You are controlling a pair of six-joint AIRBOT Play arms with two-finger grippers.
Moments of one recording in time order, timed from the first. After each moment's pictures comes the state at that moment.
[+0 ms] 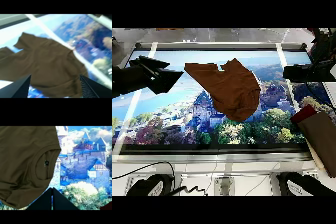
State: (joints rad) left arm -0.03 -0.87 1.31 0.77 -1.04 -0.86; right arm 0.13 -1.14 1.57 -1.60 1.26 1.71
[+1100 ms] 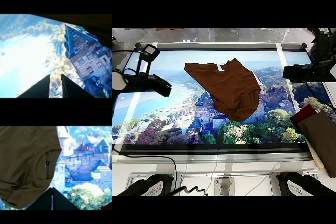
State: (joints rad) left arm -0.02 -1.16 1.31 1.29 -1.04 -0.94; right arm 0.13 -1.14 1.57 -1.59 1.26 1.71
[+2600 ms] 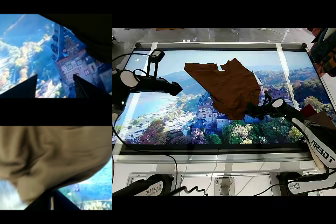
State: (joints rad) left arm -0.02 -1.26 1.31 1.18 -0.99 -1.10; right arm 0.14 -1.52 0.96 -0.74 0.77 1.47
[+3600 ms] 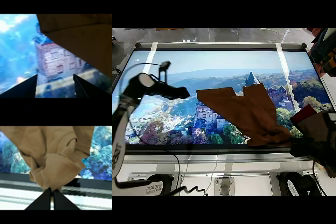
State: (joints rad) left arm -0.06 -1.48 1.31 1.08 -1.03 -1.34; right arm 0.14 -0.20 0.72 -1.47 1.41 1.72
